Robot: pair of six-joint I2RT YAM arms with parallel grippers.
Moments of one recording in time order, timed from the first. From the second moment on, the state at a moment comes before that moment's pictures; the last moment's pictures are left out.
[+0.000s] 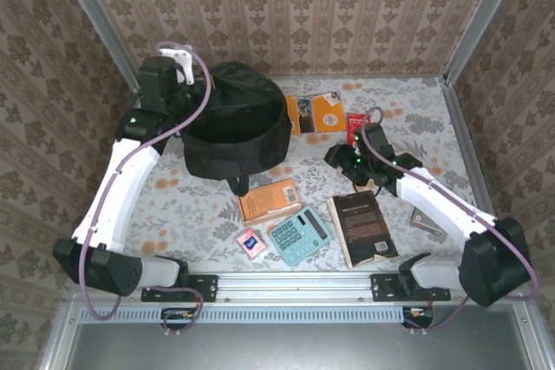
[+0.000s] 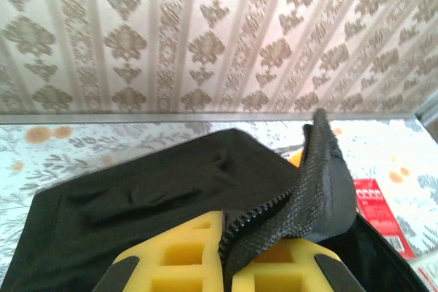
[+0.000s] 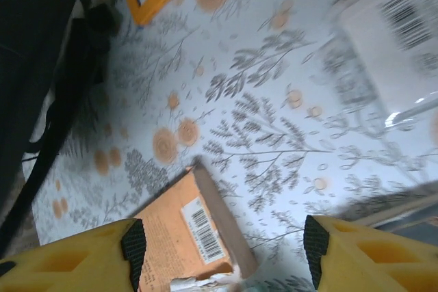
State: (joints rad) left arm -0.30 1.31 1.49 -0.55 0.07 -0.25; right arm 0.42 1.31 0.90 -0.45 -0.16 0.96
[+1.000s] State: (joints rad) left arm -0.28 1.10 1.38 -0.67 -0.02 -0.32; right arm 0.58 2.36 2.19 -0.71 -0.45 0.85
